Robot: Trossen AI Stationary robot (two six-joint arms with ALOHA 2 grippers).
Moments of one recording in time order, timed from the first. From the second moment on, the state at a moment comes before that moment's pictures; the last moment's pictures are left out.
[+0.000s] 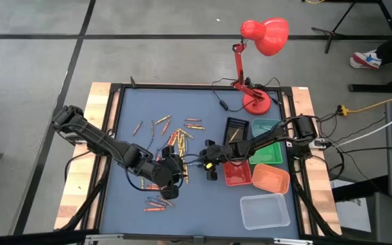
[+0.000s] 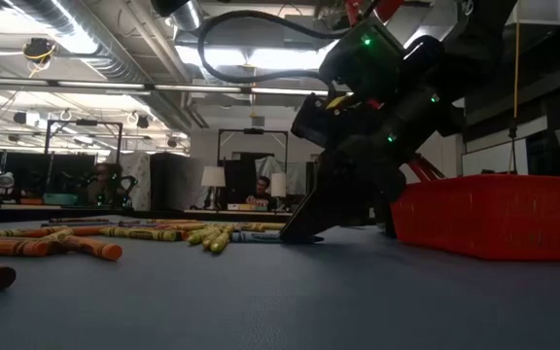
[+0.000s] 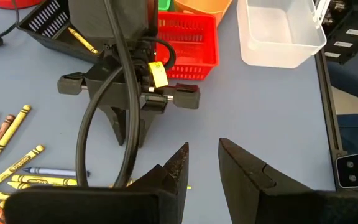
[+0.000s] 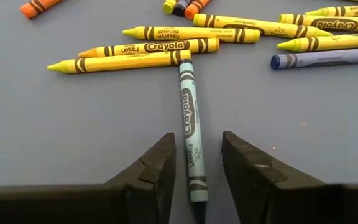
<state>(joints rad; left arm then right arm) -0.46 1.54 1.27 -0.53 -0.41 -0.52 0.14 1.96 0.91 0.28 0.00 0.07</state>
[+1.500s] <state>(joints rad) -0.47 1.54 1.27 -0.54 -0.40 -0.52 0.14 1.42 0.90 -0.30 -0.01 0.02</state>
